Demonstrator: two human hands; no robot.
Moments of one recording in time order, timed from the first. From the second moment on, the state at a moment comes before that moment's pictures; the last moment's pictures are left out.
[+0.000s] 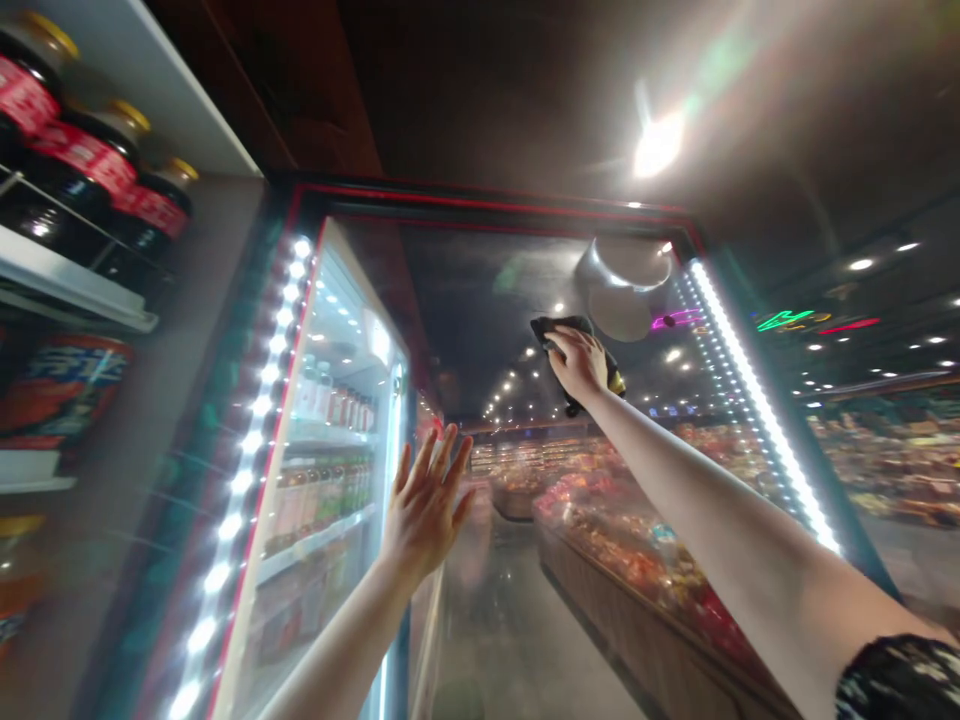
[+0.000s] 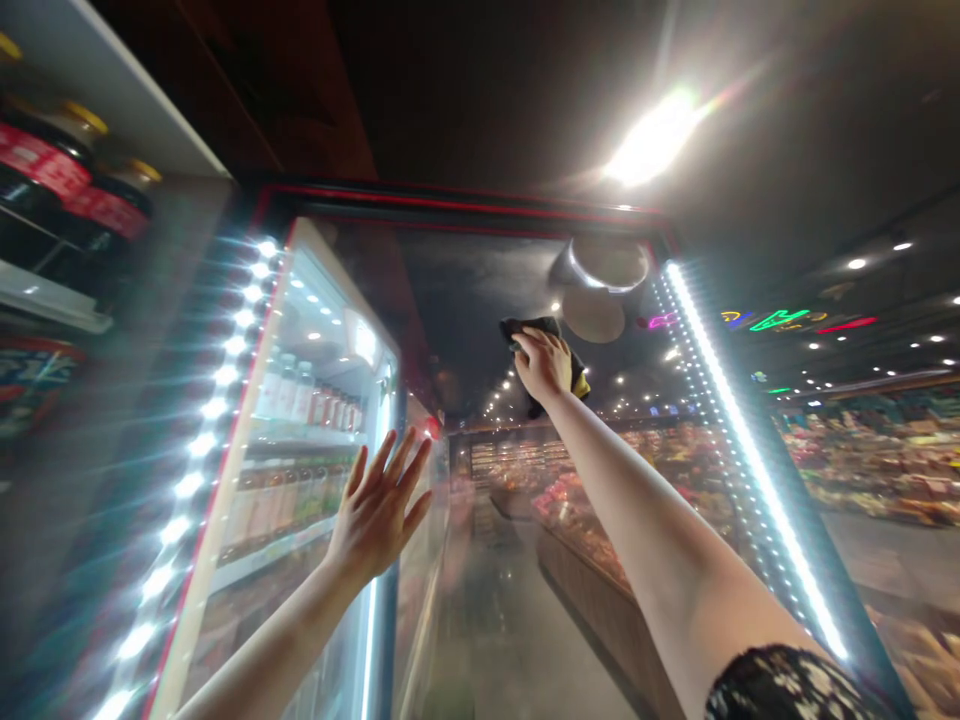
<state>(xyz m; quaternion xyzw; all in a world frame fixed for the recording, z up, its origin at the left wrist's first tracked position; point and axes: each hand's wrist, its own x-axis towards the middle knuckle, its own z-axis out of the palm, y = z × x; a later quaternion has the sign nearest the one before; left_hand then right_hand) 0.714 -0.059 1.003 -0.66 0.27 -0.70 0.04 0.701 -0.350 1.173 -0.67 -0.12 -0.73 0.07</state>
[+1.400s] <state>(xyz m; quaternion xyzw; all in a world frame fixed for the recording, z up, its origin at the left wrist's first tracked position) 0.695 -0.041 0.992 -0.74 0.25 -0.62 0.04 0.717 -0.169 1.186 -0.65 -0.31 -0.69 0.02</state>
